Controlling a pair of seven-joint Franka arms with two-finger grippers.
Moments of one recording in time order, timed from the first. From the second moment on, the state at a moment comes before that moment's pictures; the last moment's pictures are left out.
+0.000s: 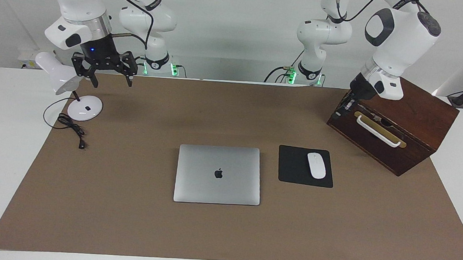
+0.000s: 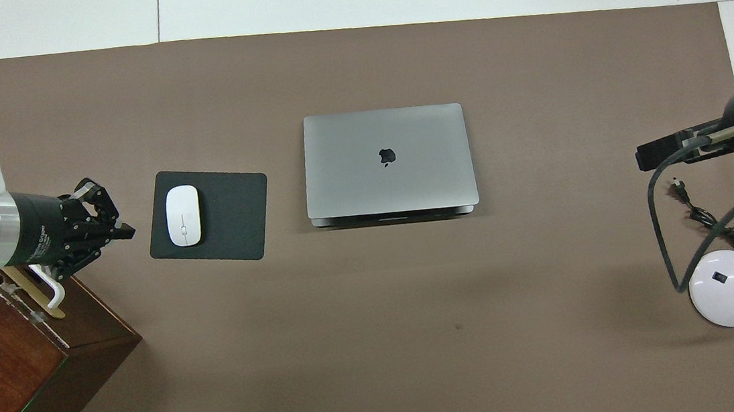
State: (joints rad) left arm -0.01 -0.15 -0.10 -2.00 -0.35 1.93 -0.96; right arm 0.06 -0.05 0.02 -1.62 -0.02 1.63 -0.07
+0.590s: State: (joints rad) left arm -0.14 -0.12 -0.11 -2.20 -0.53 2.23 -1.20; right arm 0.13 -0.05 0.03 -1.63 -0.07 1.73 -0.44
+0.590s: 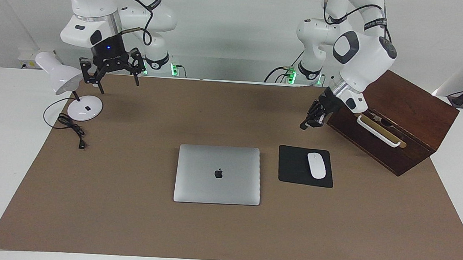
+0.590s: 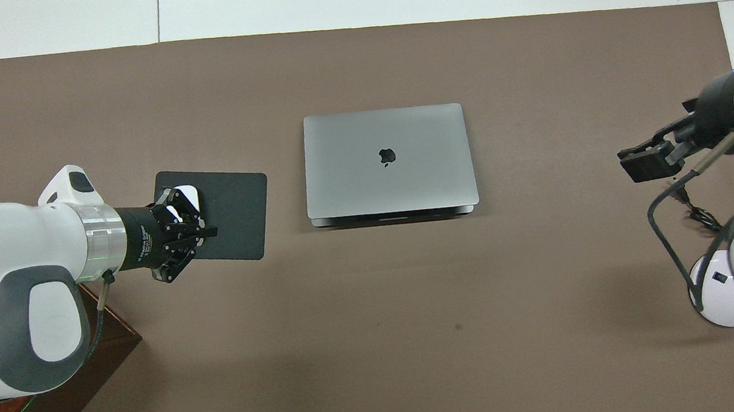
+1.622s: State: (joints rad) left arm -0.19 0.06 -0.10 -2.32 -1.33 2.48 -1.08; right arm 0.31 -0.08 0.03 -1.77 -0.27 2.02 -0.86
